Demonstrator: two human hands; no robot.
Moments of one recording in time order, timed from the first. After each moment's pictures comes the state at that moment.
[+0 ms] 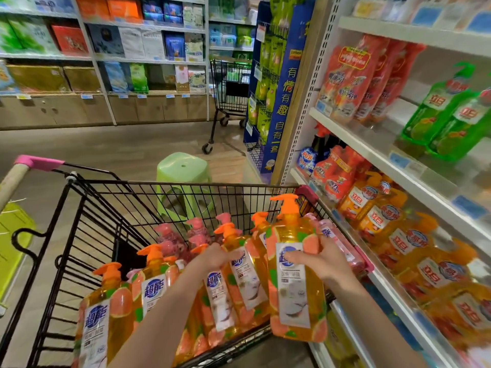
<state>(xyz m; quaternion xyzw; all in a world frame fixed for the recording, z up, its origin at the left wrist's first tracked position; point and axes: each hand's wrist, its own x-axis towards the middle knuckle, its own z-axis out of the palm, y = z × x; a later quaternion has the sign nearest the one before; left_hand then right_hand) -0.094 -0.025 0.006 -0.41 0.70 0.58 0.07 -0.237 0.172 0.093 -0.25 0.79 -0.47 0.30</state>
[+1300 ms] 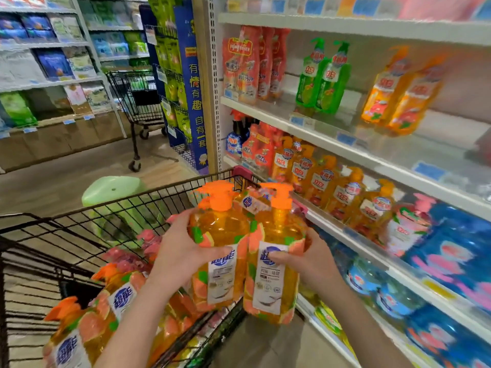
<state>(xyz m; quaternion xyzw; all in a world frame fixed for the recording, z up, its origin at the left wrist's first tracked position) -0.033 0.069 0.119 -0.24 0.83 0.47 -0.16 -0.139 0.279 0.095 -0.10 0.78 -0.58 0.19</state>
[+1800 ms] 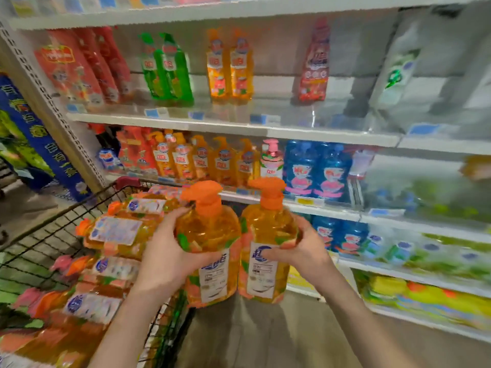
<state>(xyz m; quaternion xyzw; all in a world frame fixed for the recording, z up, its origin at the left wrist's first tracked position) -0.026 0.241 0.123 0.00 0.87 0.48 -0.08 -0.035 0.475 0.079 0.05 0.79 -0.61 0.01</state>
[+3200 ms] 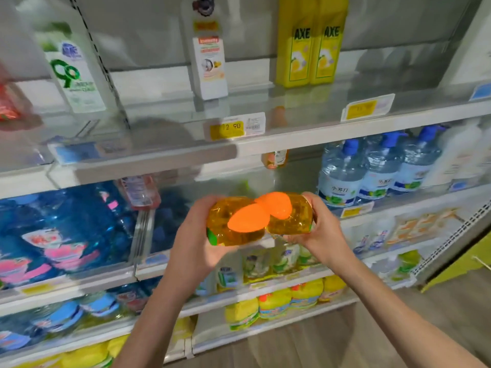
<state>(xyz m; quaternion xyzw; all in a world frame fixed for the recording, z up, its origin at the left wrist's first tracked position) -0.141 0.904 0.011 0.39 0.79 0.47 -0.04 -0.036 1.122 -0.023 0.17 0.84 -0.45 -0.27</state>
